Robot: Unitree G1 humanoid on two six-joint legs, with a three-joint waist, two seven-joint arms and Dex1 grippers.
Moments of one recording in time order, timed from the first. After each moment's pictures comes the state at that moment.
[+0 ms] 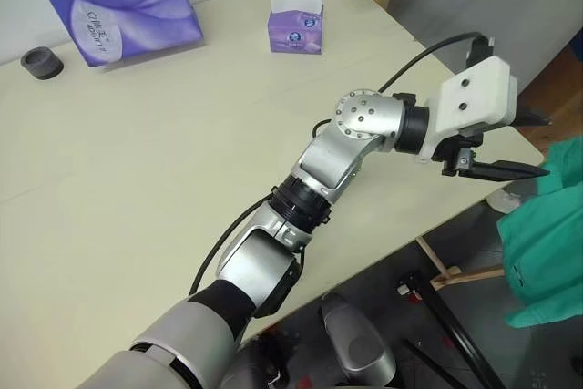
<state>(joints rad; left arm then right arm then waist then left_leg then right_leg) -1.19 -0.14 -0.31 0.41 -0.19 0.09 -1.08 0.73 -1.17 -1.27 -0.41 1.97 0.81 -0.98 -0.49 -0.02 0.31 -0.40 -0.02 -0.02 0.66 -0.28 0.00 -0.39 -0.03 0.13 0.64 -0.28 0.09</state>
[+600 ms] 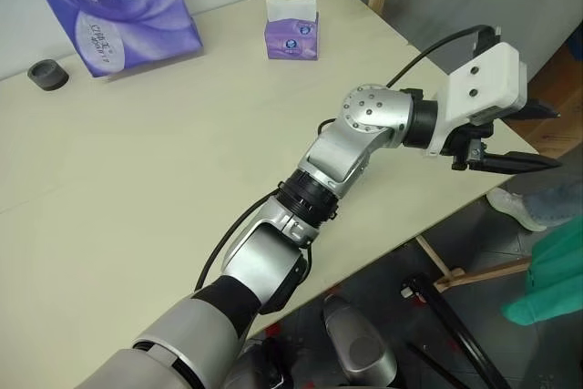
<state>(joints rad) -1.24 -0.16 -0.29 0.49 -0.22 0.09 -1.08 0.49 -1.19 -1.14 -0.24 1.96 0.90 -1.00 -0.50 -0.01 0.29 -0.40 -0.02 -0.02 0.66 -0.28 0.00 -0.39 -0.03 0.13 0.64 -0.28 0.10</state>
